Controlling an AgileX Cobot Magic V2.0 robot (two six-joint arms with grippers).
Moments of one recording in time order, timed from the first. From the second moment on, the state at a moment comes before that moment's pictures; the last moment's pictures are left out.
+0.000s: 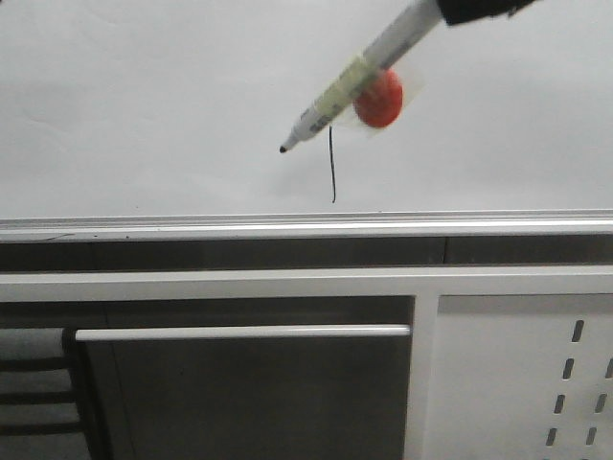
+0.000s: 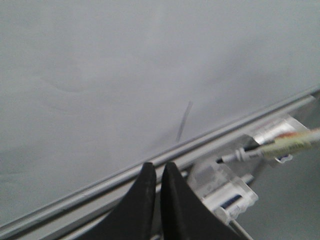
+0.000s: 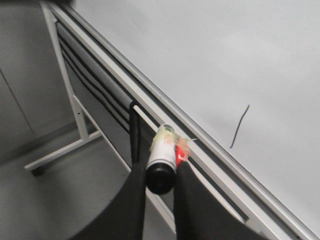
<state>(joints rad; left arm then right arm) -0.40 0.86 -0.58 -1.24 0.41 1.19 0.67 0.86 -0.70 0.42 0.35 -0.61</state>
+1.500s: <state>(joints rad) -0.64 1.13 -0.73 -1.25 0.60 1.58 0.68 1.06 -1.04 0.58 0.76 -0.68</state>
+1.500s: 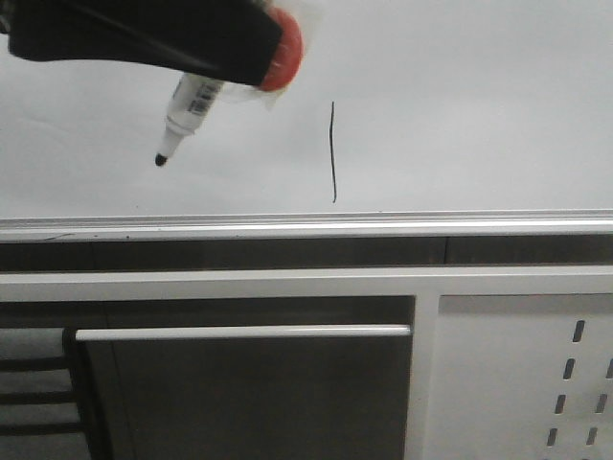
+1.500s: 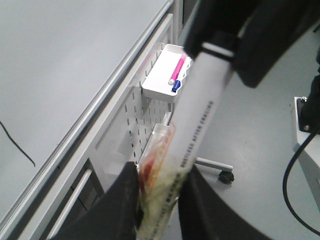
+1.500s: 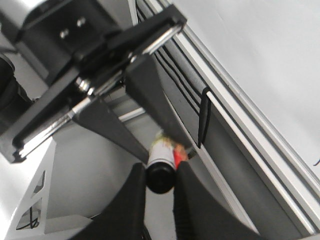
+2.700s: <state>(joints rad) -0.65 1.15 -0.71 -1.48 -0.20 1.37 0.39 1.00 -1.04 0.58 0.71 -0.57</state>
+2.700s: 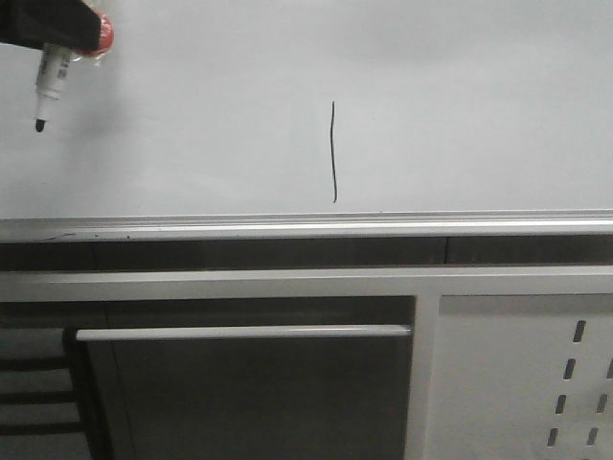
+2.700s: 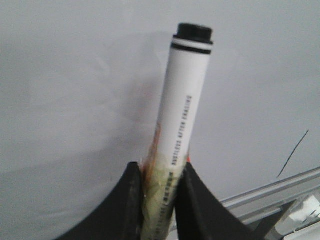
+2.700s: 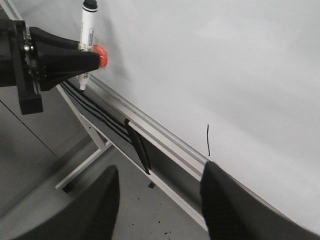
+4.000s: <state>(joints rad) -0.66 1.27 -0.79 -1.37 -0.23 1.16 0.39 1.00 -1.04 0.58 0.72 -0.56</state>
